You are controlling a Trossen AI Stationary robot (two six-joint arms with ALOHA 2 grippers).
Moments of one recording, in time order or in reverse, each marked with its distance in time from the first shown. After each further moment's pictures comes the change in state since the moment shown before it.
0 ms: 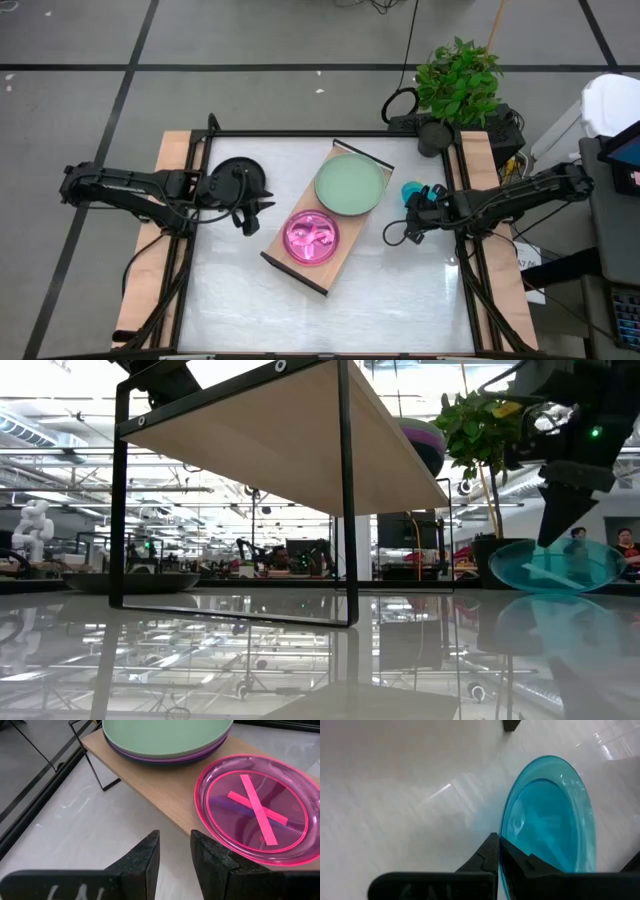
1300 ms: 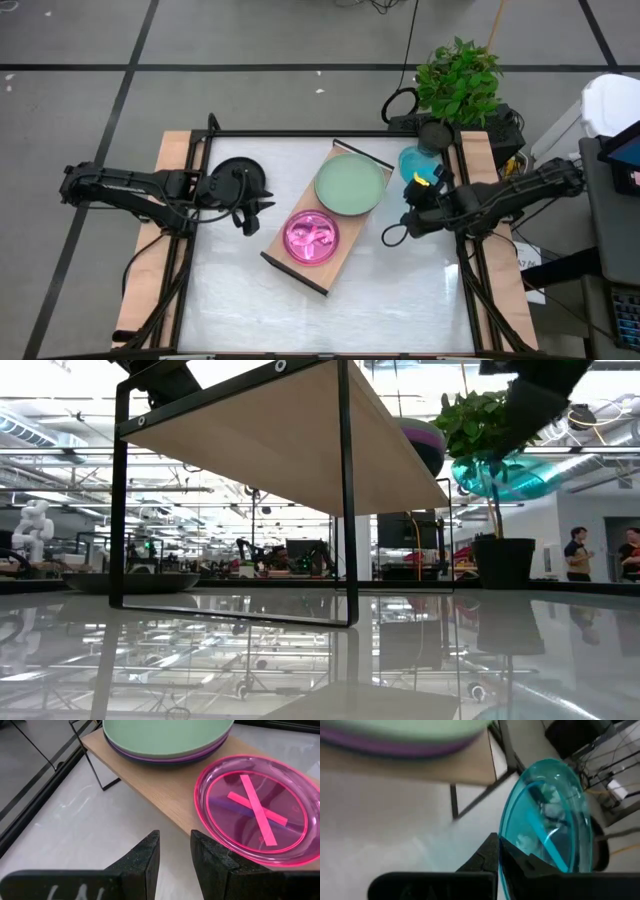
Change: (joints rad) left arm 0.000 0.000 0.000 0.000 0.000 -0.007; right arm 0.105 0.111 0.398 -0.323 0.383 -0.033
